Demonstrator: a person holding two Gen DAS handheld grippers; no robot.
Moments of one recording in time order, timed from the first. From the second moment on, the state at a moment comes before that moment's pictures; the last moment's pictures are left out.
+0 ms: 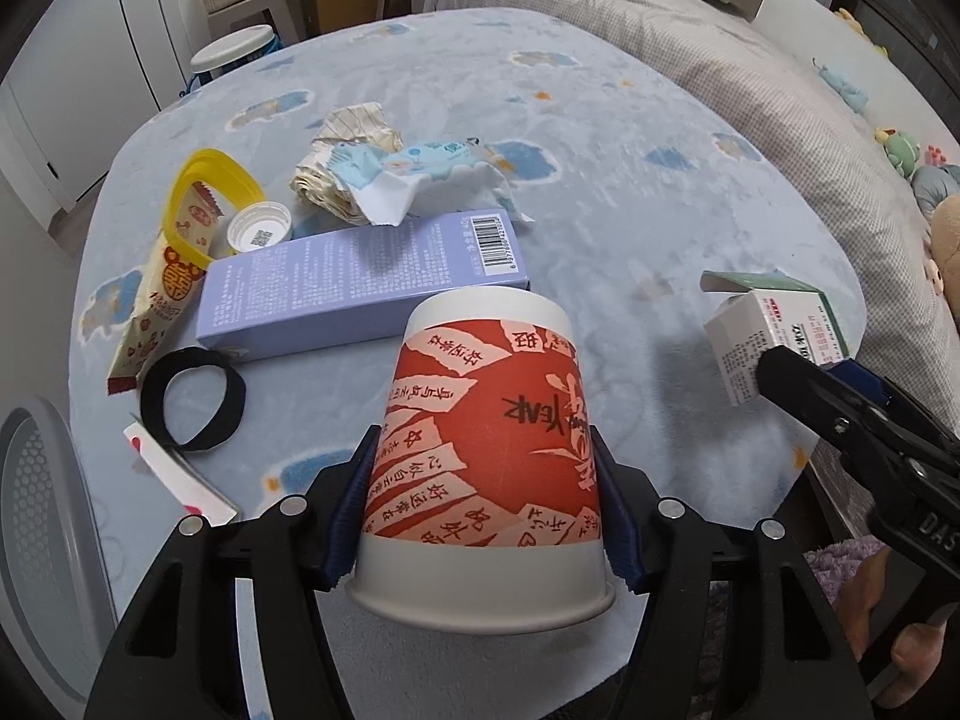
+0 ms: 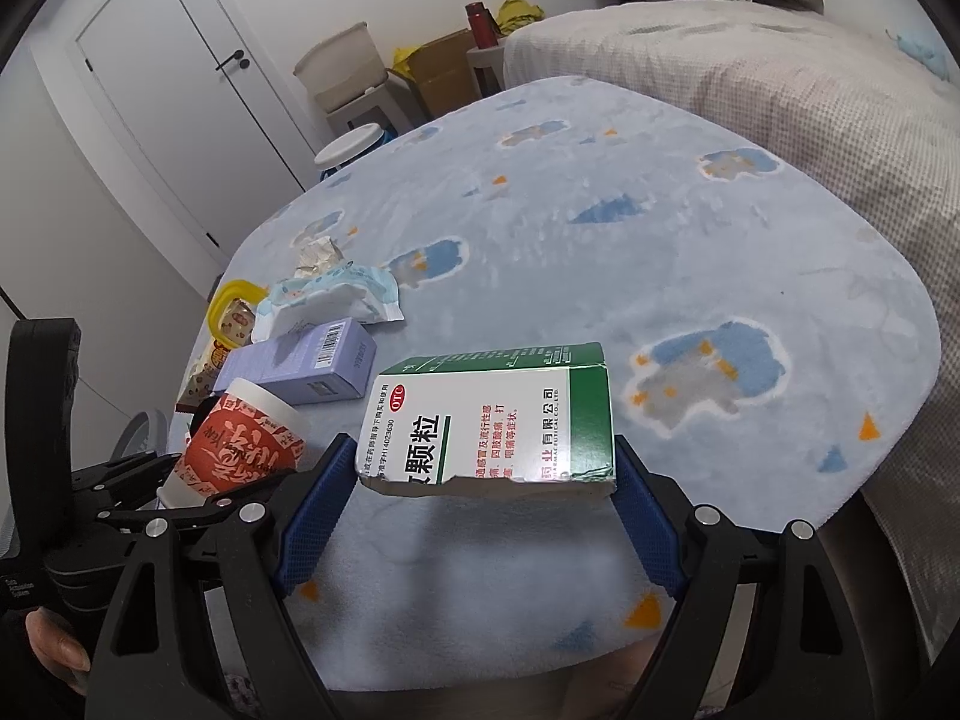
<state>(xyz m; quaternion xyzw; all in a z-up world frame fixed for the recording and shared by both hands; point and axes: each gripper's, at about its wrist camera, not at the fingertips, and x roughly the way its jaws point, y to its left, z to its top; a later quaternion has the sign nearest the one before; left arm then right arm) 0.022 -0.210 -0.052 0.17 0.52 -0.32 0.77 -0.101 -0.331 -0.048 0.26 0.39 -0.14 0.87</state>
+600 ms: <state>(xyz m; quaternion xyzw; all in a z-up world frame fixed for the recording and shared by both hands) 0.018 -0.140 -0.021 0.13 0.47 -0.28 0.83 -0.077 -0.291 -0.031 0.22 0.38 -0.12 0.89</state>
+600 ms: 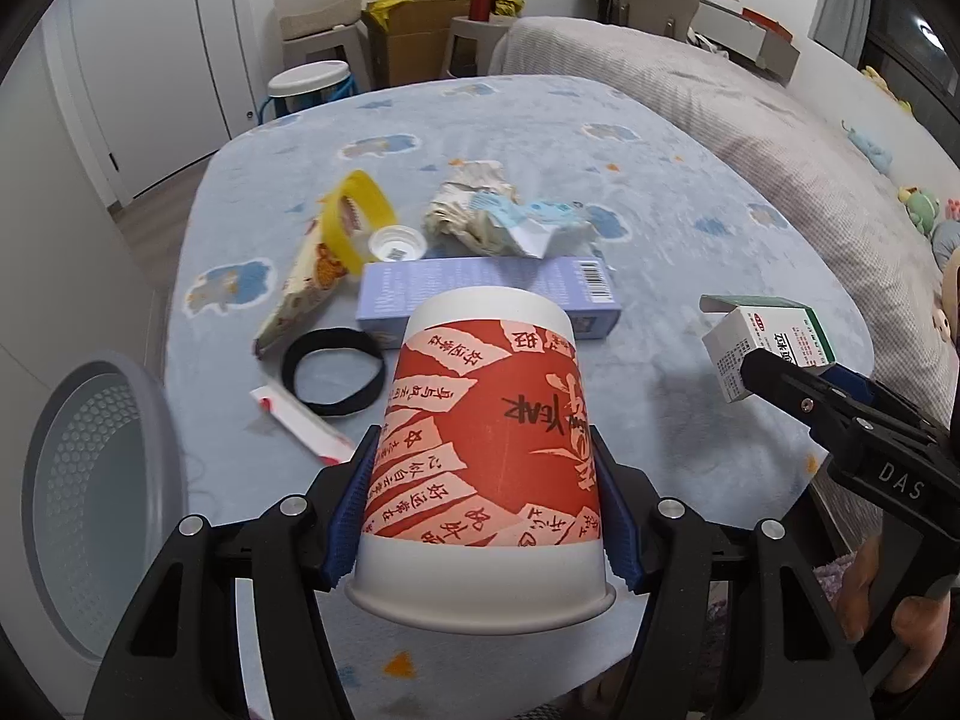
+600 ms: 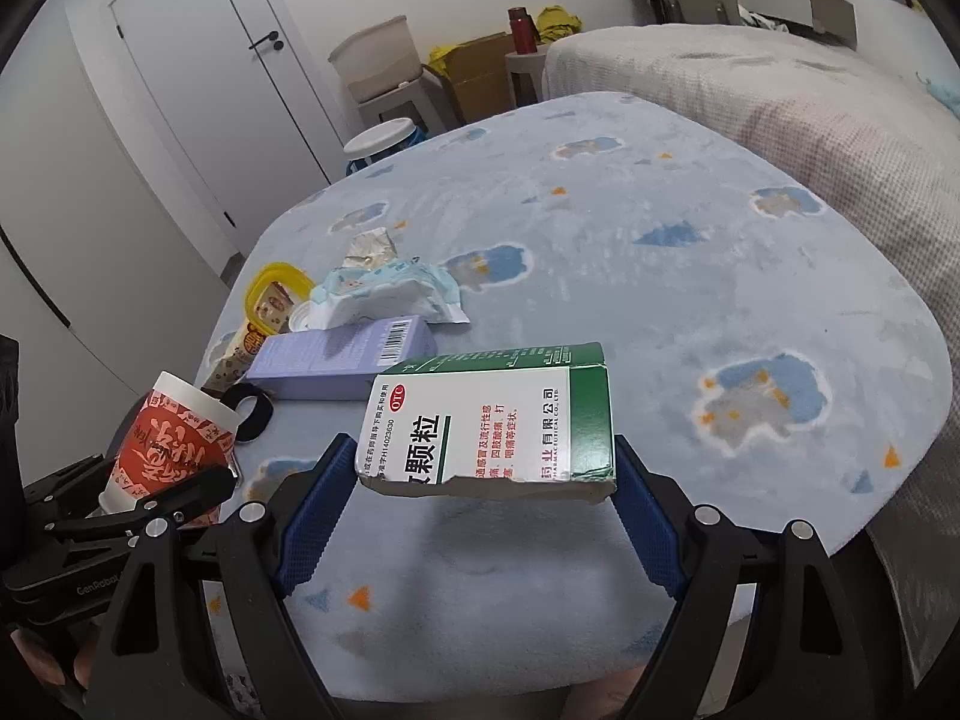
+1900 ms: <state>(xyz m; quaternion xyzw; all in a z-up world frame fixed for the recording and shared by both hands) 0.080 0.124 -0.015 0.02 0.43 -0.04 0.90 0.059 -0.043 -0.017 0.09 0.43 0.13 0.89</state>
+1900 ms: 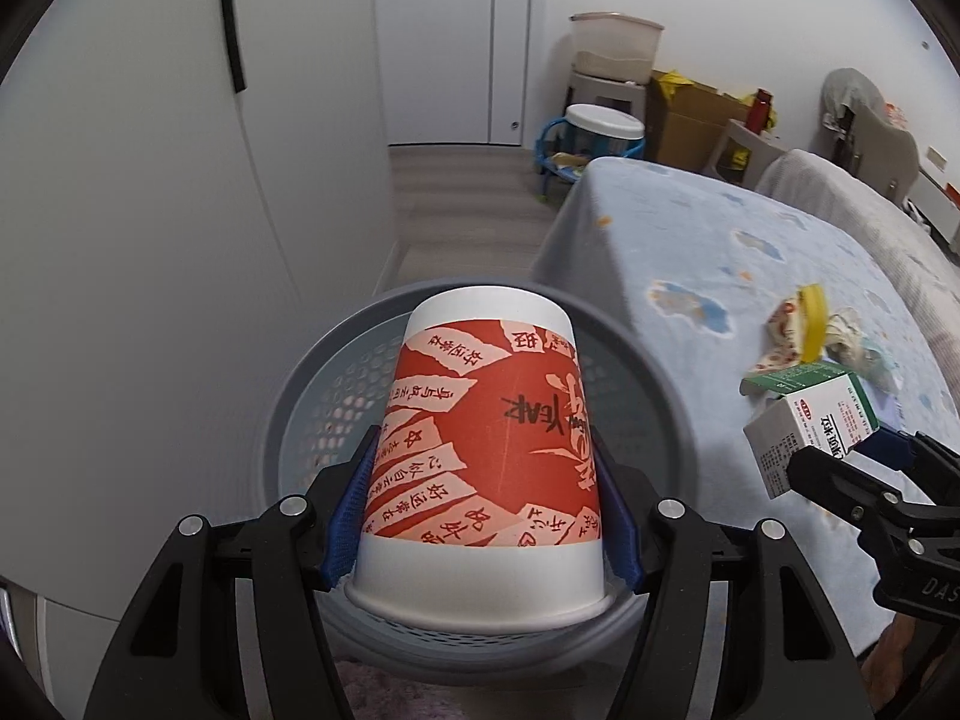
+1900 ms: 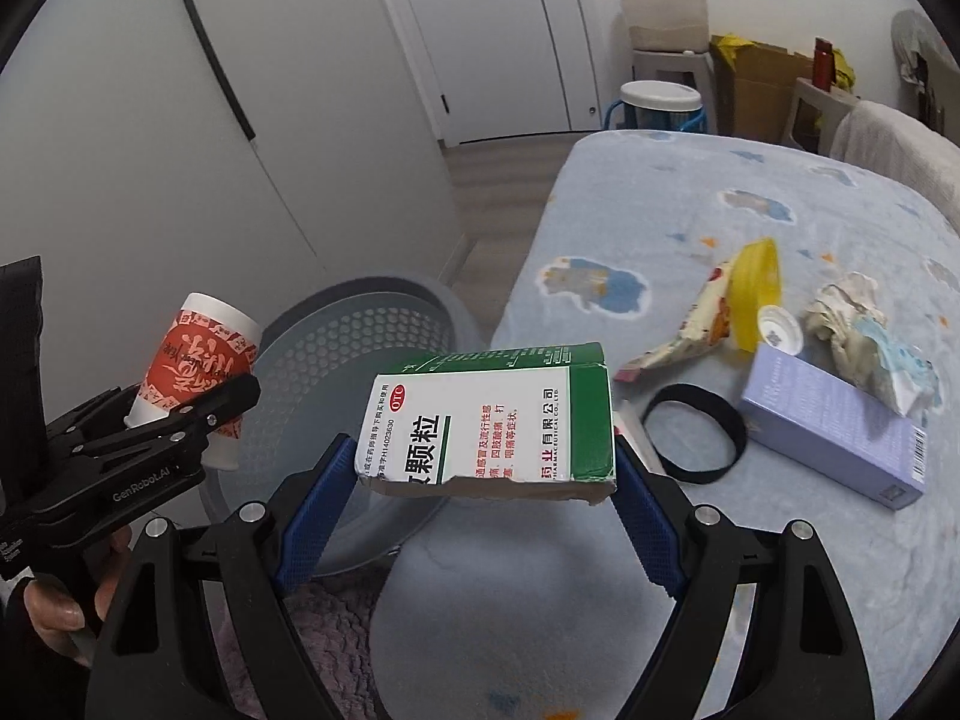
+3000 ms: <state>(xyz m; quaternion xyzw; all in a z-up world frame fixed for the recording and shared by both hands) 0.079 0.178 -0.028 0.01 0.44 0.03 0.90 0.088 0.014 -0.019 0.06 0.42 0.19 0.88</state>
